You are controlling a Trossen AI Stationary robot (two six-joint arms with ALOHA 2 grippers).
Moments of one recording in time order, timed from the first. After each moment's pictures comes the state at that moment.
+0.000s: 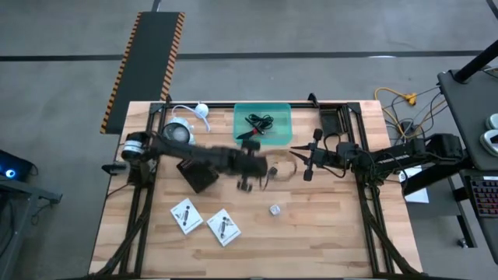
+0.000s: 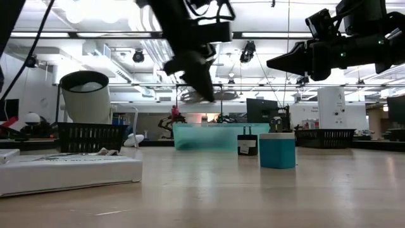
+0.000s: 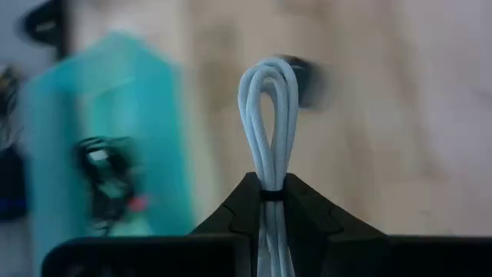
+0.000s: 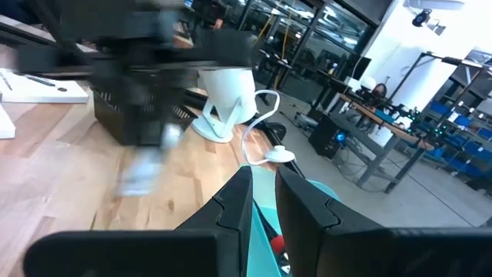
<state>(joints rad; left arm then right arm) -0.06 1.86 1.49 -0.65 -0.39 0.30 -0.09 1.09 0.19 0.86 0.19 -0.40</state>
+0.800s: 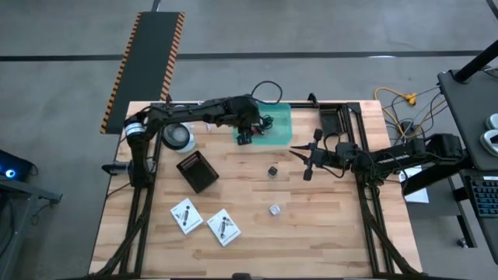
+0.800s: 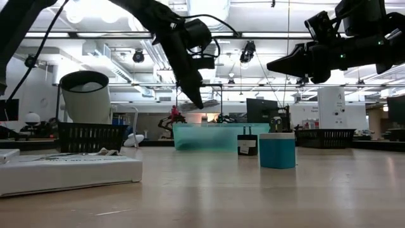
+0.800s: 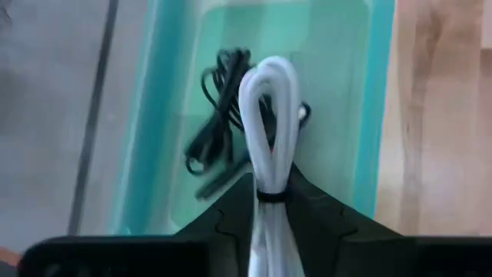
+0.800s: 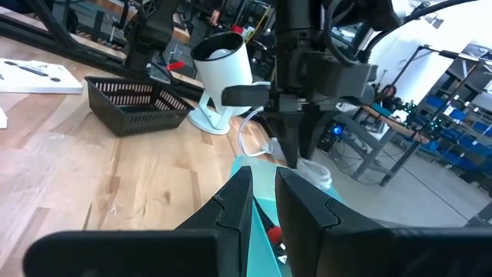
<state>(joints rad) 0.39 1.86 1.53 -0.60 -0.16 0.36 -0.09 1.09 0.19 0.84 0.21 -0.40</state>
